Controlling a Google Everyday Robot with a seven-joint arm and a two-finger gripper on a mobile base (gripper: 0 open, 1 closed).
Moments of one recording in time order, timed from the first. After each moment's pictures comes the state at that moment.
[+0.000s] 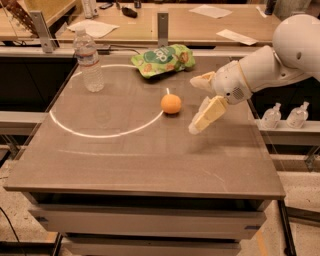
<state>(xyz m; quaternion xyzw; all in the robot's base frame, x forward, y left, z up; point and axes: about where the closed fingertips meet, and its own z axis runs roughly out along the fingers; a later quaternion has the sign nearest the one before) 0.582 -0.096 0.875 -0.60 0.67 0.25 0.35</state>
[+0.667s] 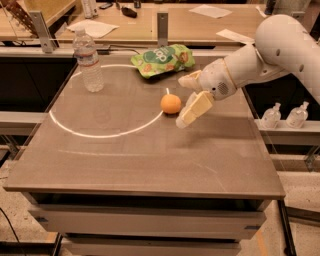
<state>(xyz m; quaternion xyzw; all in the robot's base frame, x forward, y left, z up) 0.601 -0.071 0.872 -0.59 0.67 0.29 0.34</state>
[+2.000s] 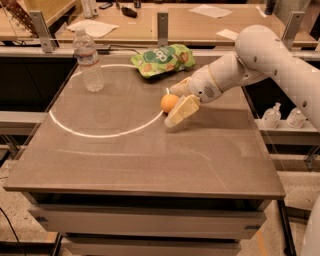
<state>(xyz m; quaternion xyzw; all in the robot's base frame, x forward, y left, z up) 0.633 -0.052 0.835 -0.59 0.69 0.28 0.32</state>
